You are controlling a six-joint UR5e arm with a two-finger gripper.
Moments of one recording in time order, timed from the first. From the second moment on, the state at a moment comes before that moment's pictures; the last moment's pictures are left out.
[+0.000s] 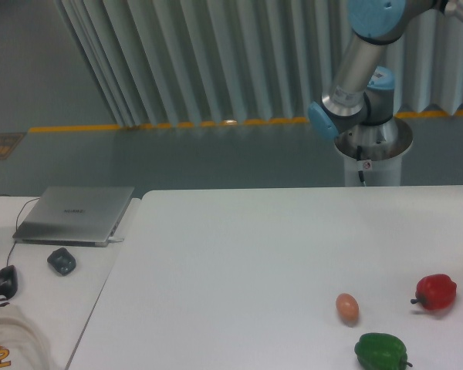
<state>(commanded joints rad) 2.84 -2.00 -1.39 -1.28 1.80 1.67</state>
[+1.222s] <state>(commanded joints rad) 2.53 -1.85 -1.51 -1.48 1.41 1.30</state>
